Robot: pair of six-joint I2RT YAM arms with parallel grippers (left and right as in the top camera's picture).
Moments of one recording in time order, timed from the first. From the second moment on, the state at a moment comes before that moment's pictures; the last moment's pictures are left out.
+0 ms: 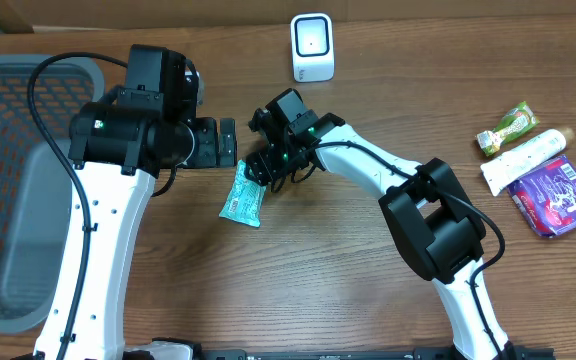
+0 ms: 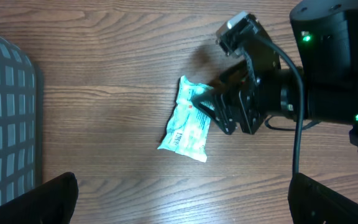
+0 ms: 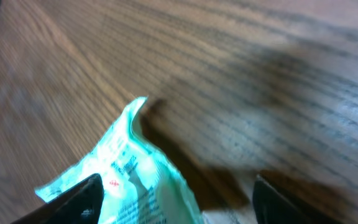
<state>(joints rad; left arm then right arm) -0.16 1.50 1.68 -1.34 0.01 -0.20 0.65 2.30 1.71 -0.53 -0.43 0.15</state>
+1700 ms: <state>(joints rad) -0.16 1.50 1.68 -1.34 0.01 -0.20 0.43 2.14 1.69 -1.02 -0.22 0.63</state>
